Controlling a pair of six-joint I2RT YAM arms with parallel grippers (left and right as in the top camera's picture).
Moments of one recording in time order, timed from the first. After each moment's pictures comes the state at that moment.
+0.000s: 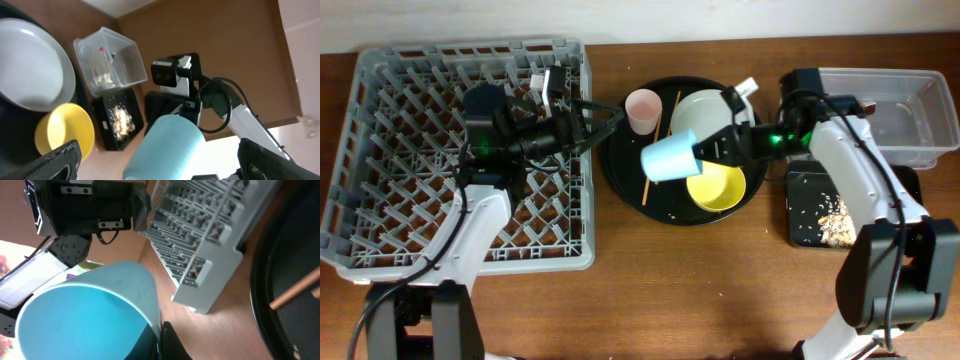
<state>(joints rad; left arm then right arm) -0.08 1.62 1.05 0.38 1.20 -1.00 0.05 1.84 1.47 -1.00 -1.31 -0.21</state>
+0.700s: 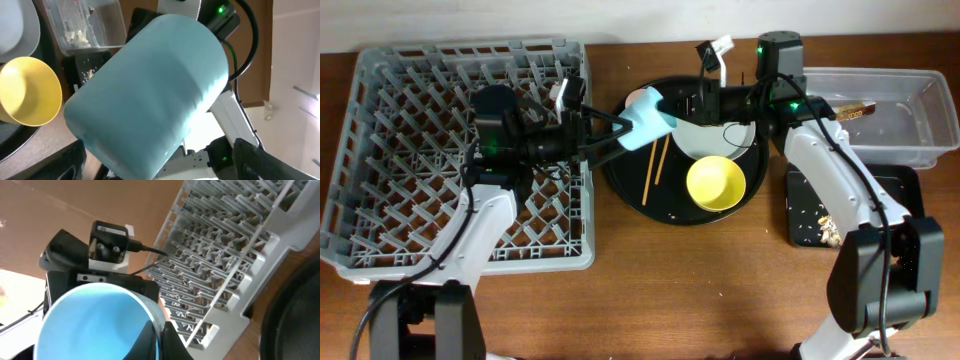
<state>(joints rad) -0.12 1.63 1.05 0.35 1.35 -1.14 0.16 1.84 1.47 -0.23 -1.23 0.49</state>
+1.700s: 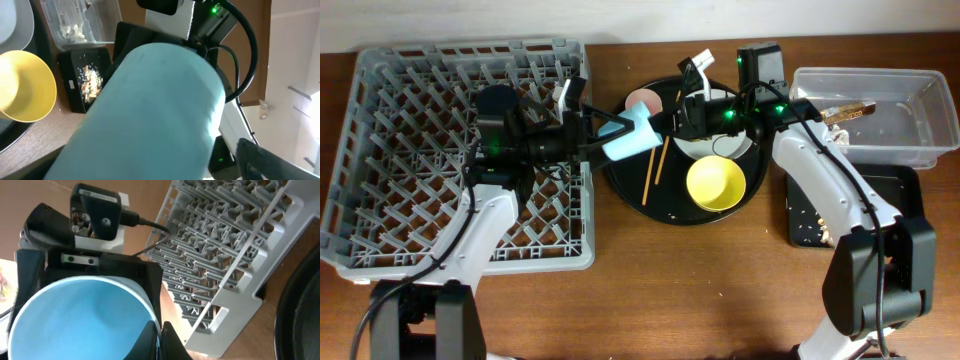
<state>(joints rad) -0.12 1.63 1.05 0.36 1.36 -1.17 0.21 1.84 1.47 -0.38 -1.21 0.40</state>
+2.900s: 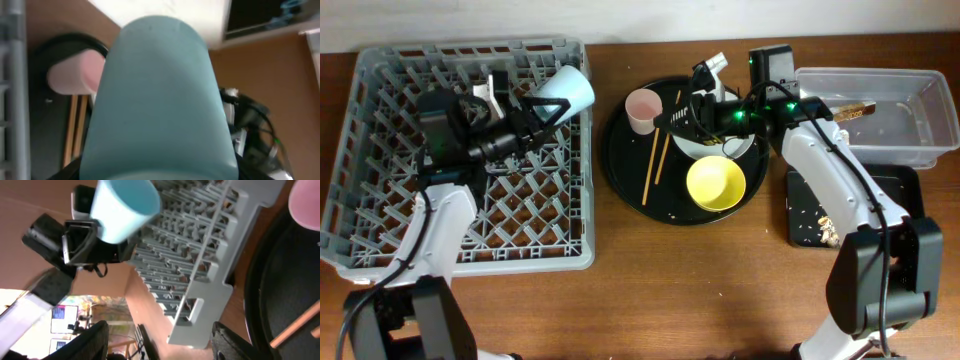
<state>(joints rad) 0.12 1.63 1.08 0.05 1.04 -0.85 0.16 1.83 1.47 -0.51 -1.12 0.38</state>
